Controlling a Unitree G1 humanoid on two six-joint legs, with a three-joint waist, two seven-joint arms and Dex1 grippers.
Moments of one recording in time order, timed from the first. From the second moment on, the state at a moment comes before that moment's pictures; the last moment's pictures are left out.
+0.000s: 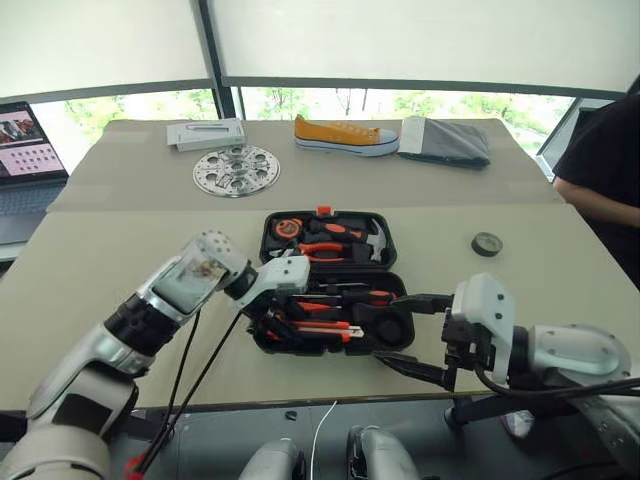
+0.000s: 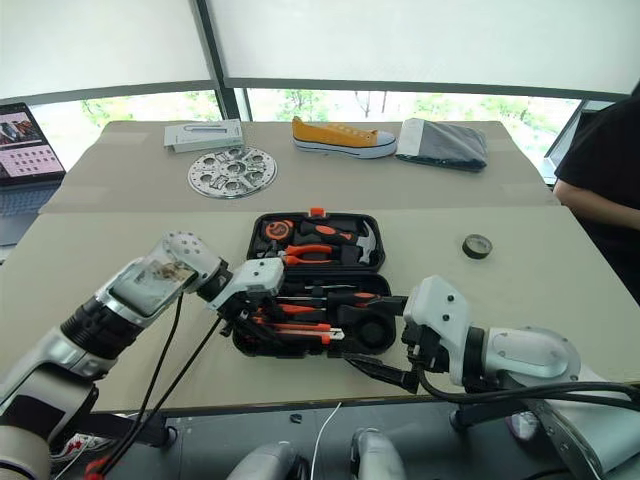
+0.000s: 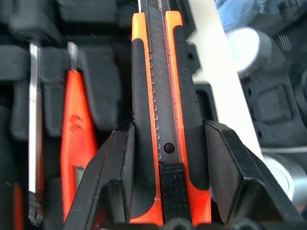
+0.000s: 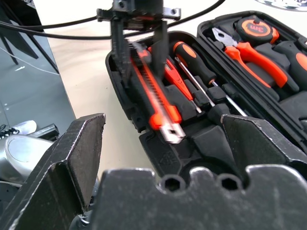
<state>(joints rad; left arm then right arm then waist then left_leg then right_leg) -0.85 0.69 -0.56 0.04 -0.19 0.66 -1.47 -0.02 -0.86 -0.14 -0.86 0.69 0.78 0.71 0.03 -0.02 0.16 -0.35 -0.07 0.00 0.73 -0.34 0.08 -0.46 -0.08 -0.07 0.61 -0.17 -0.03</state>
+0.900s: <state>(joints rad) -0.86 0.66 -0.46 0.08 -0.22 0.68 -1.49 -0.03 -0.86 -0.13 -0.85 0.71 0.79 0.67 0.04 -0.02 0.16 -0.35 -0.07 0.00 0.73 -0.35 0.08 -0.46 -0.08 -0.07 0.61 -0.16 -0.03</state>
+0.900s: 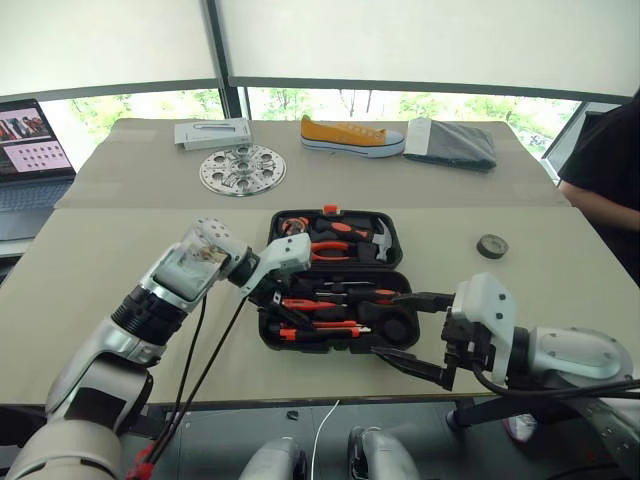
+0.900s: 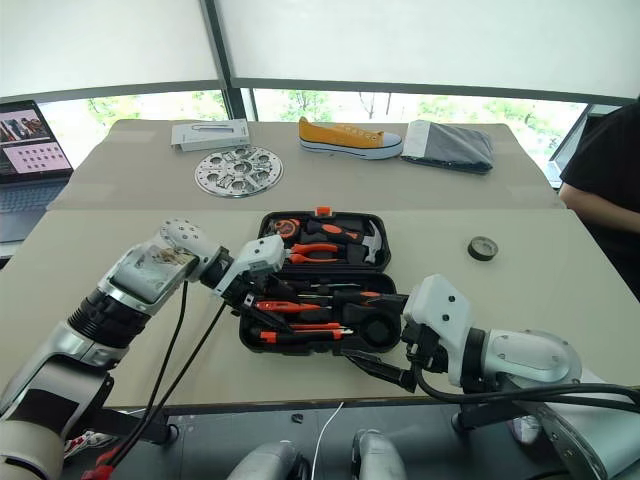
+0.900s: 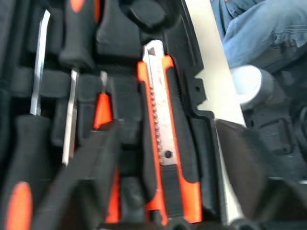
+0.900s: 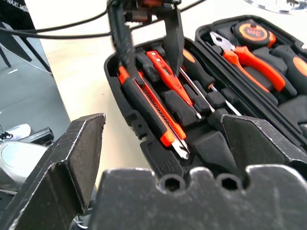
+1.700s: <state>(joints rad) -0.81 0.60 -0.52 0.17 -0.08 0.35 -1.48 0.01 -0.87 -0.15 -0.85 0.70 0.77 0.67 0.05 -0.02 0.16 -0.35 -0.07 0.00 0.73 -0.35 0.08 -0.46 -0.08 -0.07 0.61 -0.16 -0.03</state>
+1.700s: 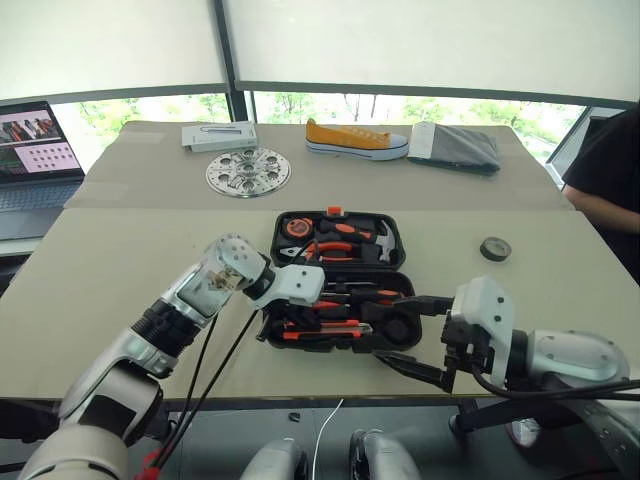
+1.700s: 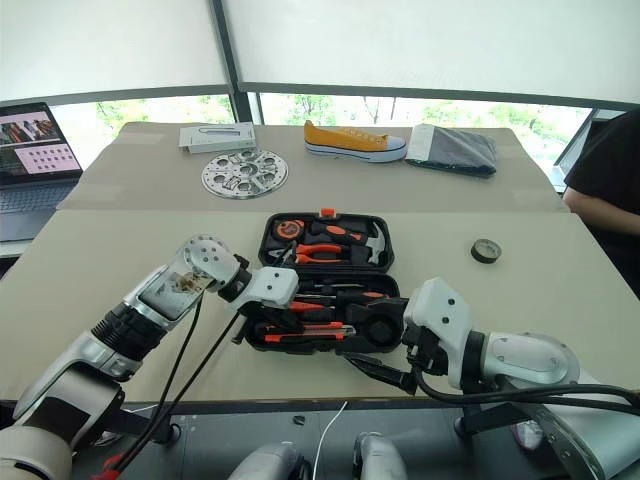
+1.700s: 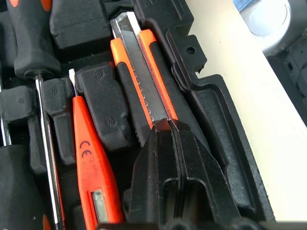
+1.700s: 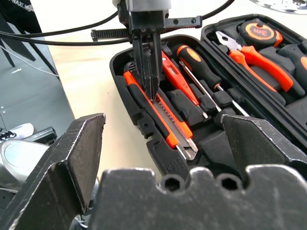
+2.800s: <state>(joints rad) -0.77 0.71 -0.11 -0.12 -0.55 0.72 -1.42 -1.11 -0.73 0.29 1.17 -0.11 0.21 0.79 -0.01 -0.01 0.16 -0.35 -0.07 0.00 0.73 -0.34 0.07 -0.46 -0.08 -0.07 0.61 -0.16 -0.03</state>
